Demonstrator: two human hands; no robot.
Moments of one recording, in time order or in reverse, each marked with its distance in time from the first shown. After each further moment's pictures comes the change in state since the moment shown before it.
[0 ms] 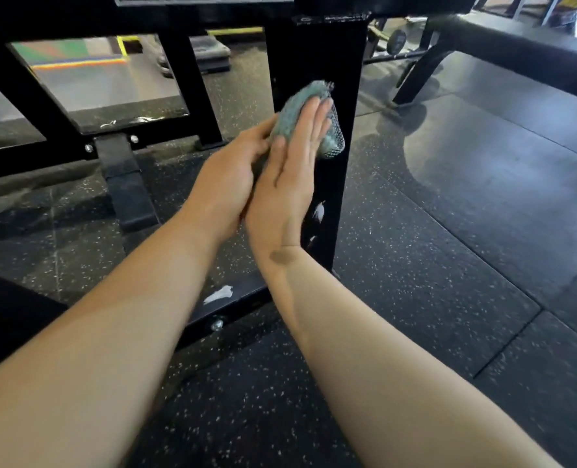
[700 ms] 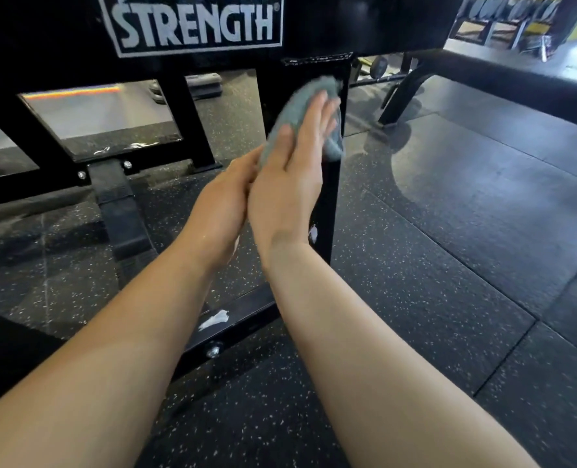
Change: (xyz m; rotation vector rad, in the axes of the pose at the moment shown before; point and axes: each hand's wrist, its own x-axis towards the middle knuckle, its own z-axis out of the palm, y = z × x) left_hand 0.001 -0.002 0.004 -0.059 0.028 0.025; right_hand 0.026 -0.037 -0.005 0.019 -0.024 0.103
